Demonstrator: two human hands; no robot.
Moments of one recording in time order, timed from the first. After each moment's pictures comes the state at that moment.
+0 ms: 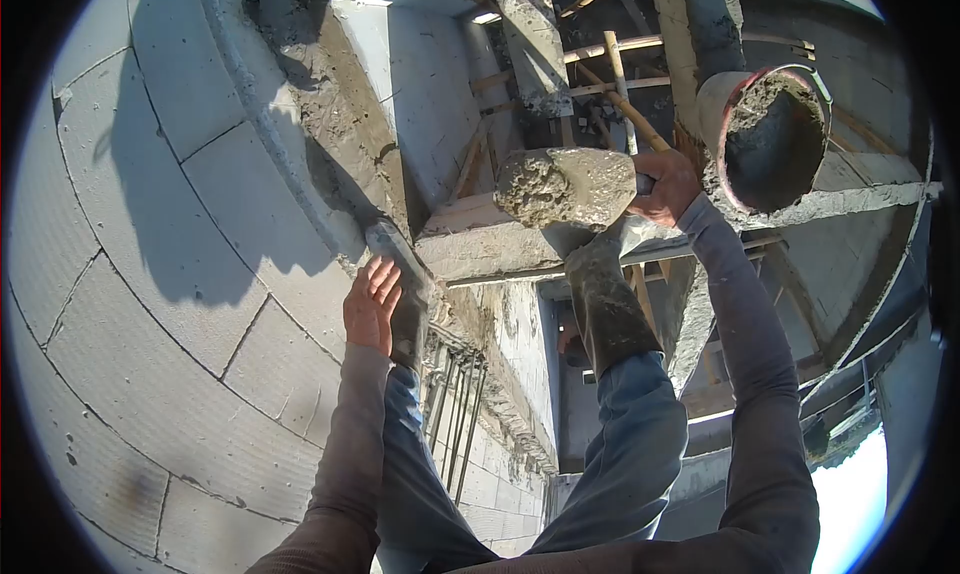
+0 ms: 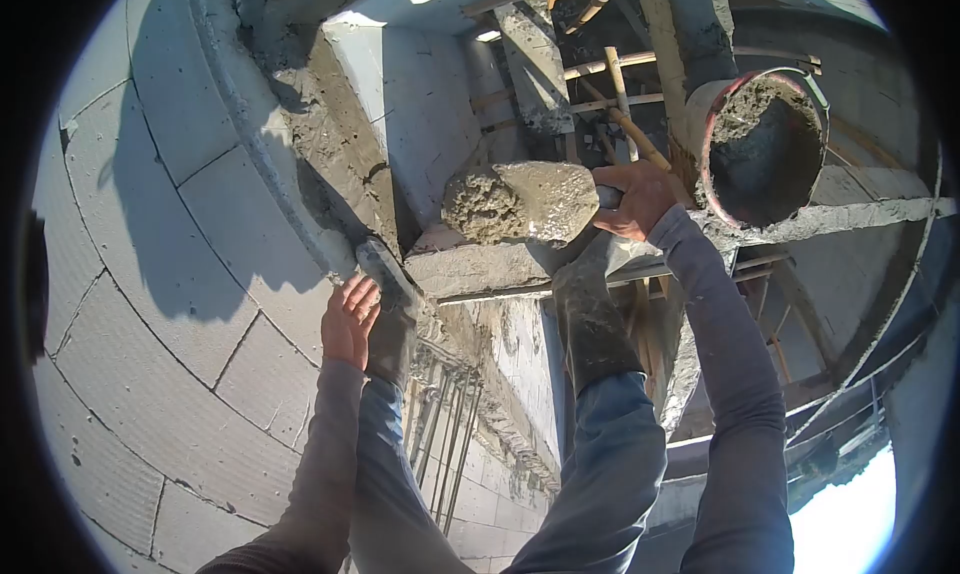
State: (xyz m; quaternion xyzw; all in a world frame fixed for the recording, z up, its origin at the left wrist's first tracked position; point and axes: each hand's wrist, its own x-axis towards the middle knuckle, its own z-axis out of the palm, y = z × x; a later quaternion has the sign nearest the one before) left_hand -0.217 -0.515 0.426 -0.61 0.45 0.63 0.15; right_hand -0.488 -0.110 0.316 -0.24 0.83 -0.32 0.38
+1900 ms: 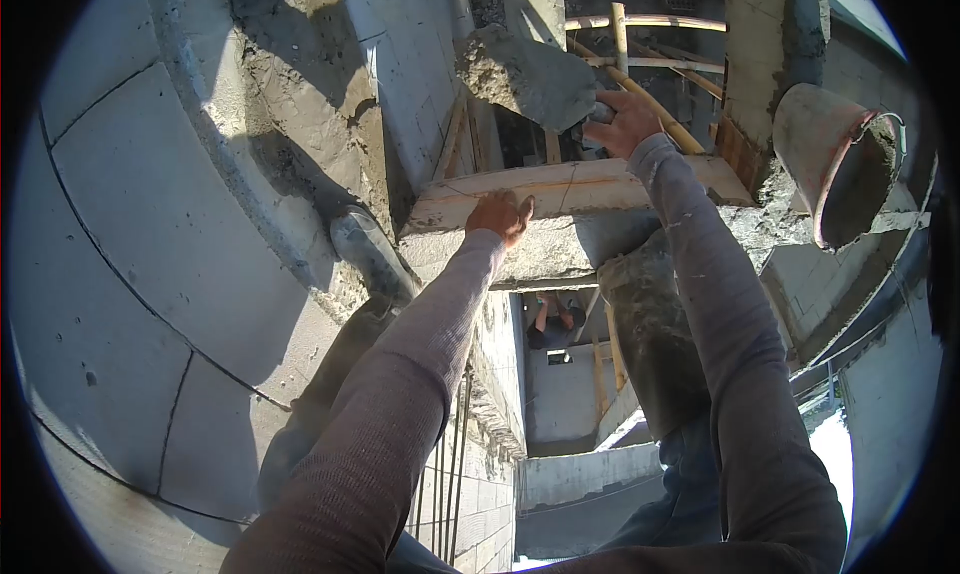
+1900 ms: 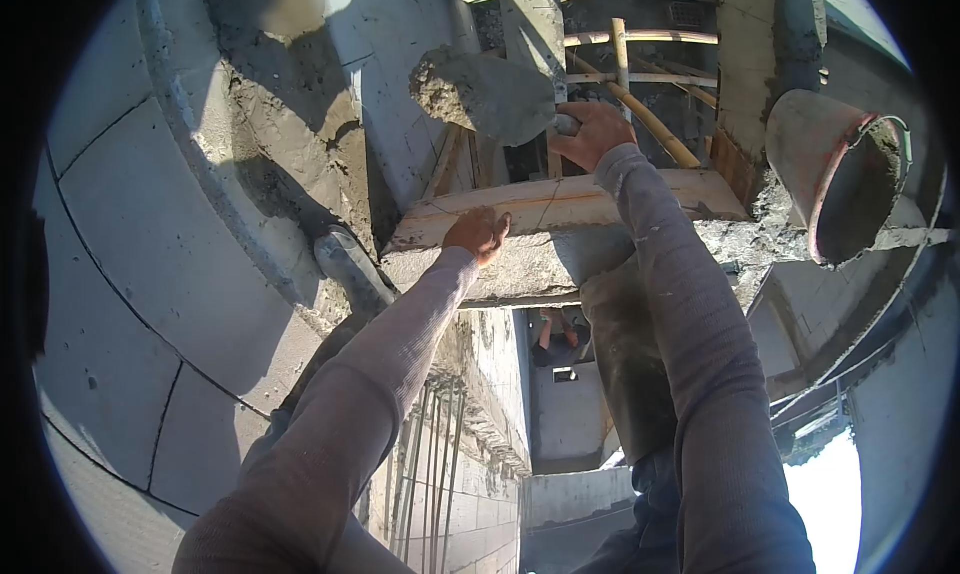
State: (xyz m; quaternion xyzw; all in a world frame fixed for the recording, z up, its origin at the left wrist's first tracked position) left_hand -0.180 -0.420 0.066 -0.16 0.73 0.28 0.60; right_hand -0.416 -0.251 0.093 -0.13 0.86 -0.23 0.44
